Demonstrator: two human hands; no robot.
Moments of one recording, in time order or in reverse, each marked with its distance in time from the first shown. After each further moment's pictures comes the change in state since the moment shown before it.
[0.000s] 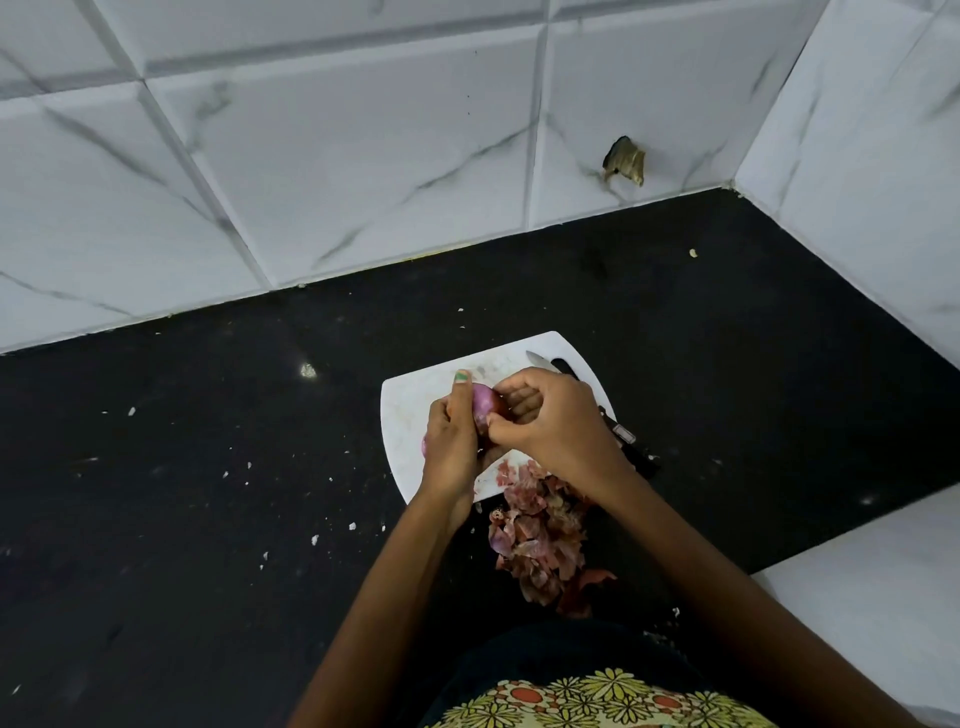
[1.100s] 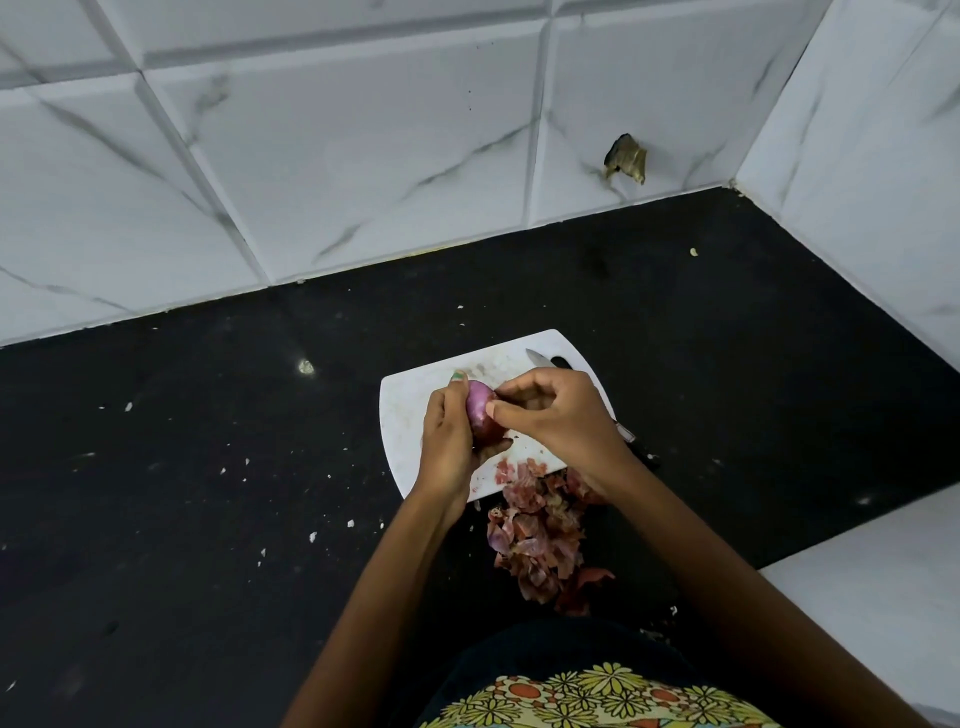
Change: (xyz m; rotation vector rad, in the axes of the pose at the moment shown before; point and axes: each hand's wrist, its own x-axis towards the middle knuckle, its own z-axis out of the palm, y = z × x) left_hand 0.001 0.002 -0.003 -0.011 -0.031 -0.017; right_hand 0.003 0.003 -0.005 0.275 -0.026 0.156
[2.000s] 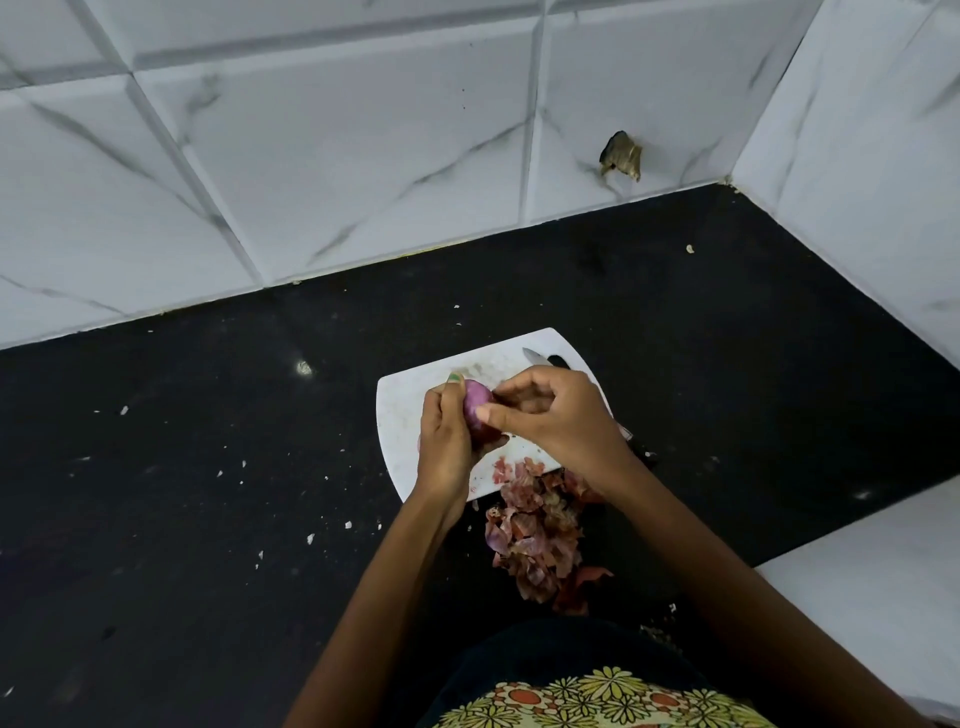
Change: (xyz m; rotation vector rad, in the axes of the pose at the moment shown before) left_hand -0.005 0.000 0.005 -0.016 0.018 0.074; right_hand -0.002 0.005 -0.003 0.007 -0.023 -0.077
